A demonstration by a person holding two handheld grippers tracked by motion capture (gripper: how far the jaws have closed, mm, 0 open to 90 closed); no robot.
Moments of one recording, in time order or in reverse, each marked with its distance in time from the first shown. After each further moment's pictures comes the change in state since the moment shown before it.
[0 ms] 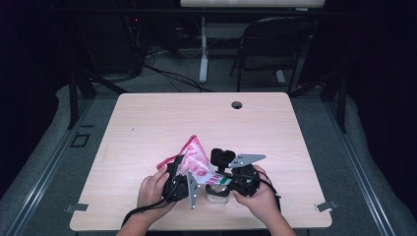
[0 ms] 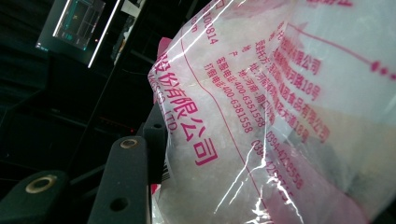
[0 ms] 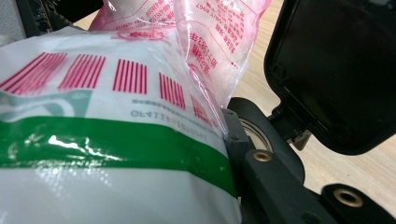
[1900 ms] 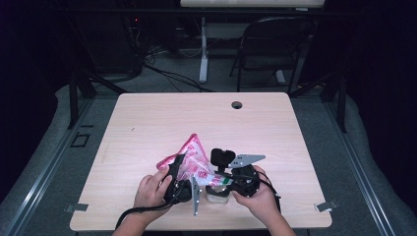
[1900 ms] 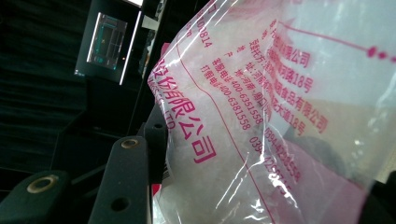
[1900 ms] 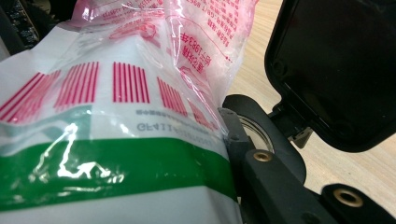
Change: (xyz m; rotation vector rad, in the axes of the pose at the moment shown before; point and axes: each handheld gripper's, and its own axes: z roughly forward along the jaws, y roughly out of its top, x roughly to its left) left arm -0.004 0.005 -0.008 -0.001 0.104 0.174; right arm -0.001 -0.001 0.001 0.006 0.001 -0.002
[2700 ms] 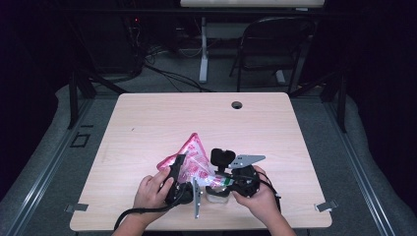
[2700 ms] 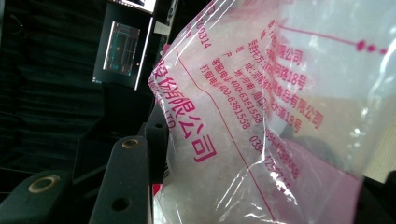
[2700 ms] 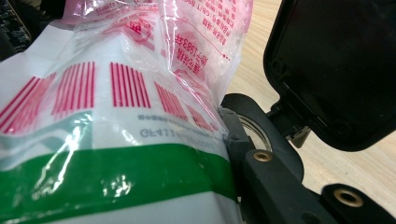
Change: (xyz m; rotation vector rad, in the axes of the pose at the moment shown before) left arm -0.002 0.002 -0.004 -0.009 0.046 0.054; right arm 0.000 -0.001 0.000 -0.004 -0.010 -0.009
